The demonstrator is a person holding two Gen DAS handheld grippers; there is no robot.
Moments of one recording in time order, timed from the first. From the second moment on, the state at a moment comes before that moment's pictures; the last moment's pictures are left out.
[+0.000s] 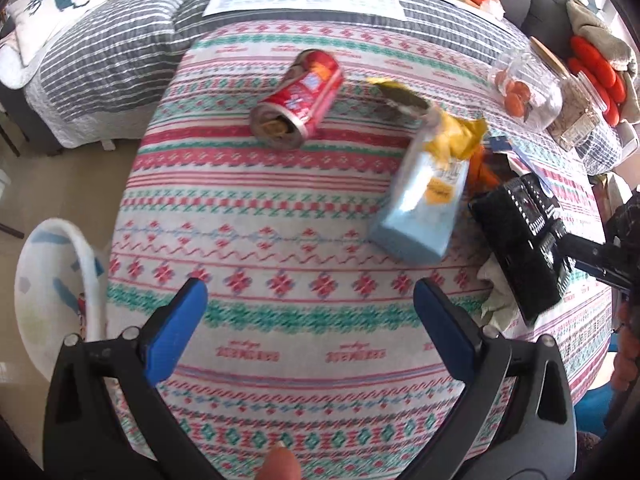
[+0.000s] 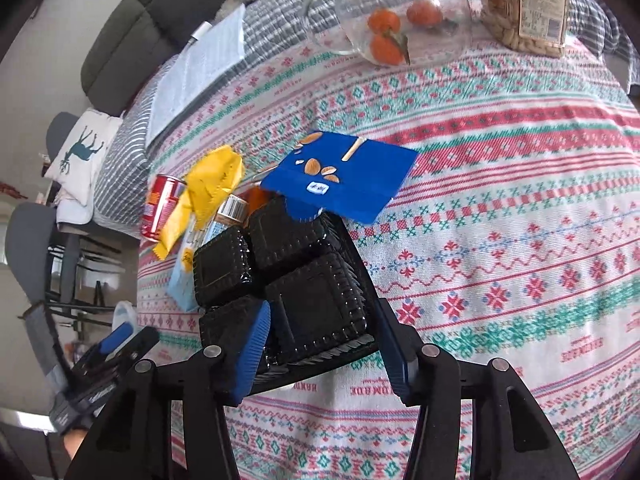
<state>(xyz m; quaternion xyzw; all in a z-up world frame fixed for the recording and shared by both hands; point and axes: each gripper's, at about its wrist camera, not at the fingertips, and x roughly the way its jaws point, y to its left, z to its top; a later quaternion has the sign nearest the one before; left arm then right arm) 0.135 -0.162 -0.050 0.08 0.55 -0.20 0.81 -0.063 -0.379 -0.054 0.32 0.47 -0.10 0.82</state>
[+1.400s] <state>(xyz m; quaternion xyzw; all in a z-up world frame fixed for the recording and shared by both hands) 0.096 -0.138 -0.025 0.09 0.50 -0.26 0.82 -0.125 -0.354 -0.005 0.31 0.40 -0.10 0.86</state>
